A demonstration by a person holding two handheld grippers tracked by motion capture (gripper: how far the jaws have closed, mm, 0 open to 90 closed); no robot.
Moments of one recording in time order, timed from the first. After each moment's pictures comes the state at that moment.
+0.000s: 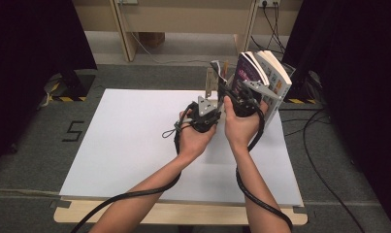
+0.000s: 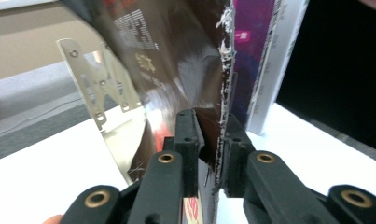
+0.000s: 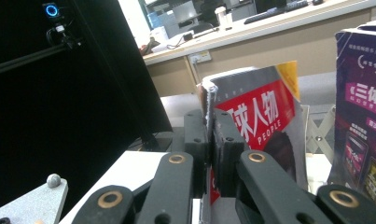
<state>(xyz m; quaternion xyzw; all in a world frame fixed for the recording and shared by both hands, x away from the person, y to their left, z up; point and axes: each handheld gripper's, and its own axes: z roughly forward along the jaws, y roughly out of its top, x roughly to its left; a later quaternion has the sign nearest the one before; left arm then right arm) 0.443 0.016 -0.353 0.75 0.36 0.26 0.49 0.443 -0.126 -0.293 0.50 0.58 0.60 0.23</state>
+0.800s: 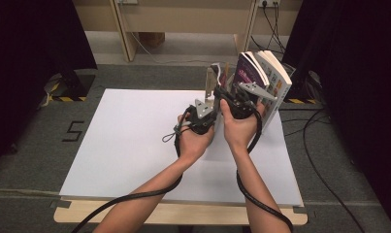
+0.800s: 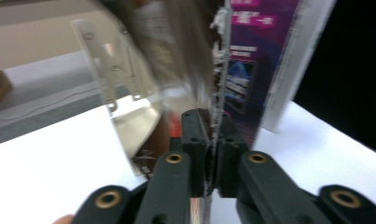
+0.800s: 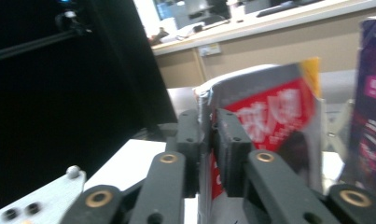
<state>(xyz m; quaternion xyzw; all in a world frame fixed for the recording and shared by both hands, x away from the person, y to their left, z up) 0.447 0.022 -0.368 0.73 0.40 0.26 0.50 0.445 -0.123 -0.300 0.47 0.61 0.60 0.21</state>
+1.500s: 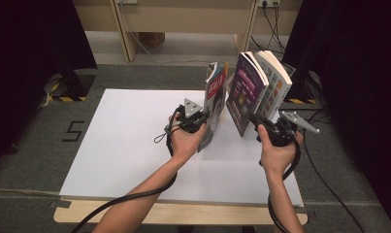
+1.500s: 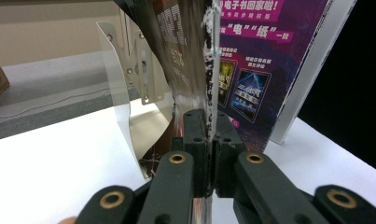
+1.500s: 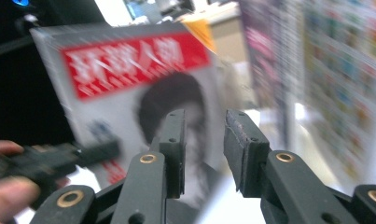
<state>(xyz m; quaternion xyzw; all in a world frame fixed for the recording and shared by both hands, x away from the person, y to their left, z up) 0.450 0.043 -0.373 0.70 0.41 0.25 0.53 0.396 -0.229 -0.355 0.54 0.57 0.57 0.22</state>
